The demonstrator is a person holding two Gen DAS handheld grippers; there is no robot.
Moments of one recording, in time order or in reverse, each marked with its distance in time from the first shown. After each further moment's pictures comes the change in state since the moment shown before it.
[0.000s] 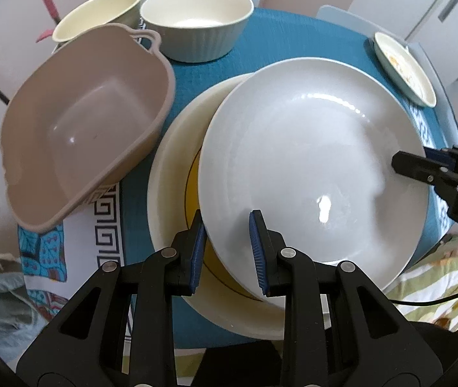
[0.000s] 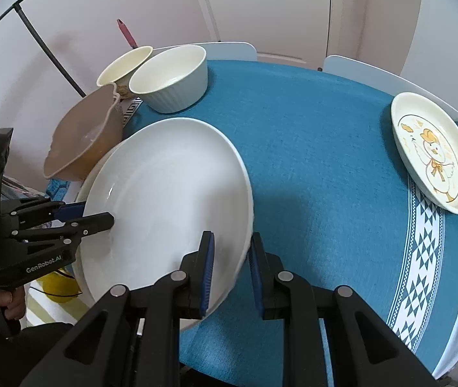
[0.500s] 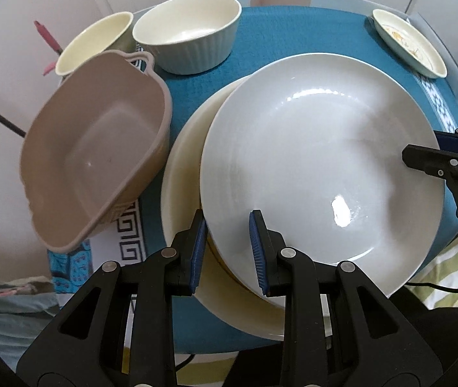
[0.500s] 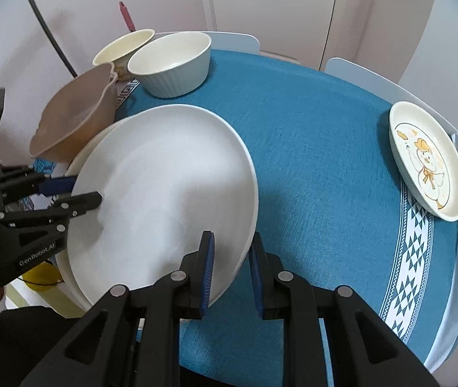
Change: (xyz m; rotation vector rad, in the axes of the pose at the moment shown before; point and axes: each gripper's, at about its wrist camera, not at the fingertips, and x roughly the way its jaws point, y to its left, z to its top) left arm 0.002 -0.017 0.007 0.121 -0.018 0.144; right arm 0.014 0.025 -0.002 -0.093 0.026 -0.097
